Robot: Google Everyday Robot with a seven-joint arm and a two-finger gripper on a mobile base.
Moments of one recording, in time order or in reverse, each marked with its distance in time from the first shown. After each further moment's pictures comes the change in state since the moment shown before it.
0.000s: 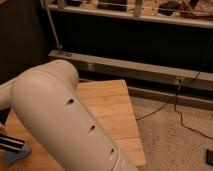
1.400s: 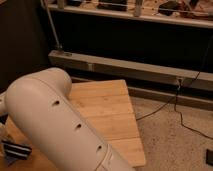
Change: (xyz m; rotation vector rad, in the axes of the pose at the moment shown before) arm 0.019 0.003 0.050 -0.052 0.157 0.010
